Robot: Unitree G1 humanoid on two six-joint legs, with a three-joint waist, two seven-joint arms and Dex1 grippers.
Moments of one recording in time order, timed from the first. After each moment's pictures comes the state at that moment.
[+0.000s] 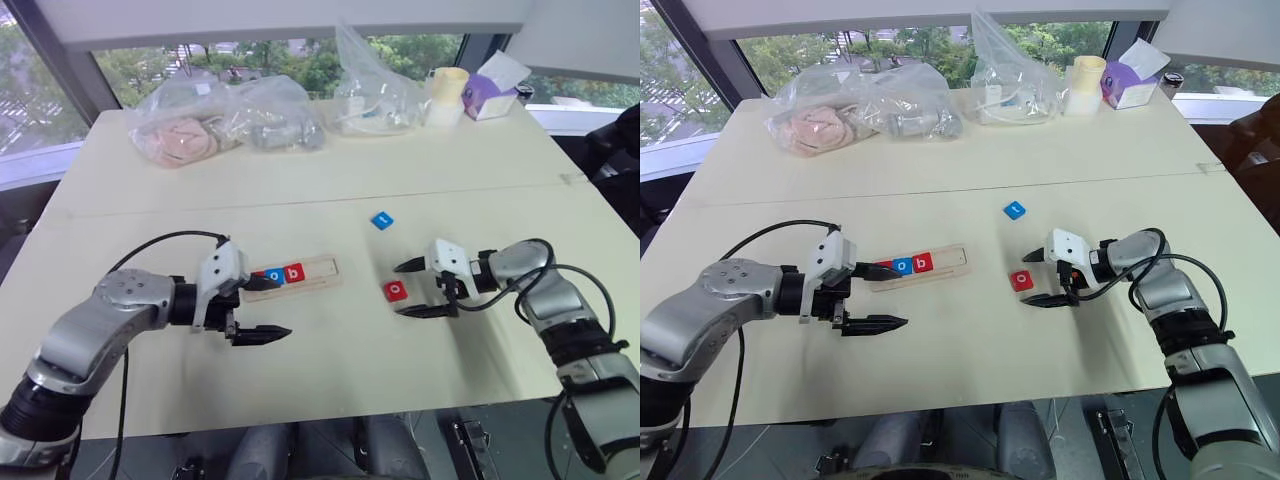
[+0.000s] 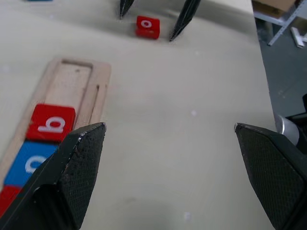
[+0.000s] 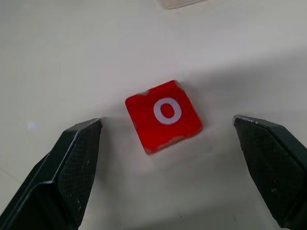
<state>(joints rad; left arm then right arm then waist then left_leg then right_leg) -0.24 0.84 -0.05 -0.45 -0.56 0.71 -1.03 -0.59 -0.73 0.23 0.49 0.11 -0.06 1.40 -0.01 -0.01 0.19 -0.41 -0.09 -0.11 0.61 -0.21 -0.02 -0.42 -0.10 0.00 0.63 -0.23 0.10</state>
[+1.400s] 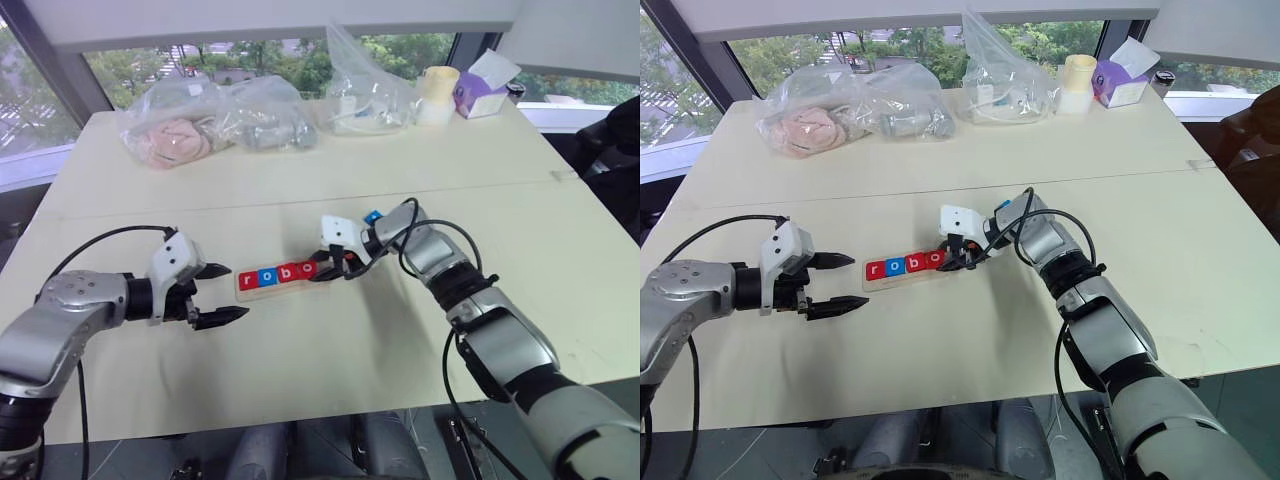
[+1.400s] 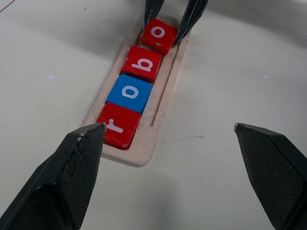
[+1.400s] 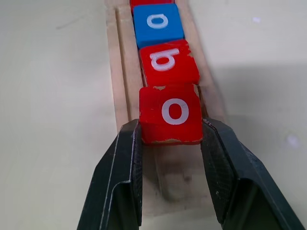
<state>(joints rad) -0.15 0.93 0.08 -0.34 -0.51 0.65 -0.99 -0.97 -0.28 0.42 0.71 -0.08 0.10 1.28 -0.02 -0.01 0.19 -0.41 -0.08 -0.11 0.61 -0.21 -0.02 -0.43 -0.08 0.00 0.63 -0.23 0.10</state>
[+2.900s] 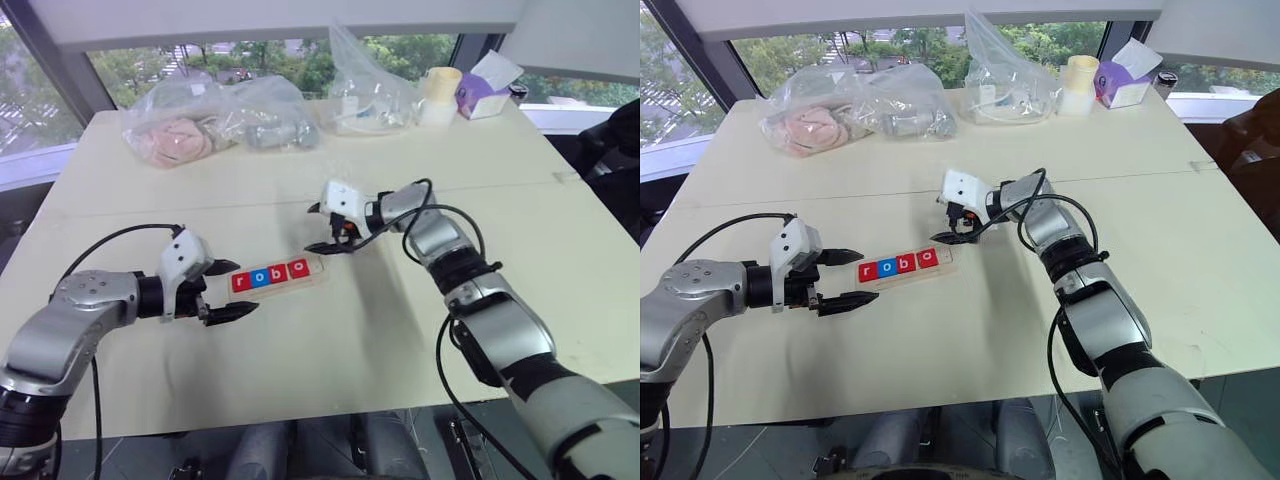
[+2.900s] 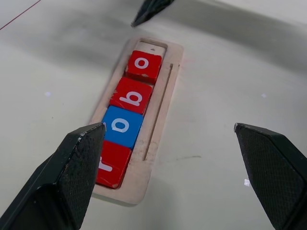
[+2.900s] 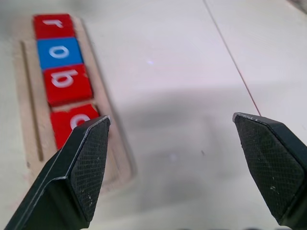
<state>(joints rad) -0.18 0.88 0.06 -0.34 -0.51 0.65 -0.97 -1.00 -0.29 0.30 0.77 -0.10 -0.03 1.07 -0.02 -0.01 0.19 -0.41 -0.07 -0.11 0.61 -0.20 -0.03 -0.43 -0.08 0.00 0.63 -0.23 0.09</state>
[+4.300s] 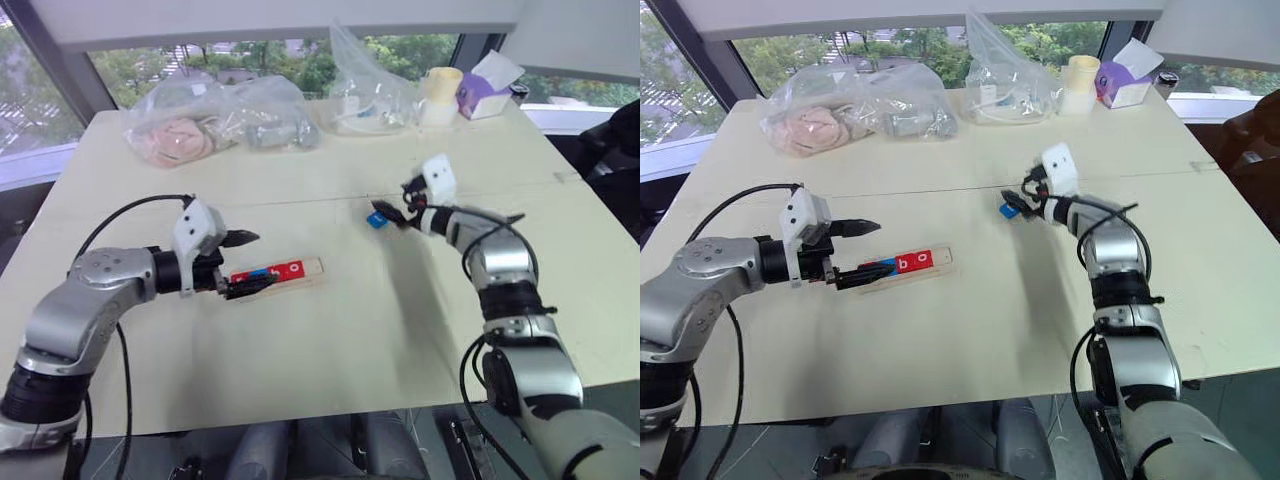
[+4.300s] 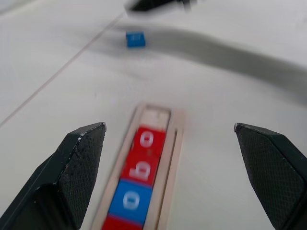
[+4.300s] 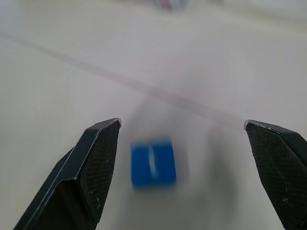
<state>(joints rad) -0.36 0.76 0.05 -0.36 -0.56 0.70 -0.91 -0.73 -0.37 -0.08 0.51 0.08 0.42 0.63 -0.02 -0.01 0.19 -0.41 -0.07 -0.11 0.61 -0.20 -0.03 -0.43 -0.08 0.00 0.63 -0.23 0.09</state>
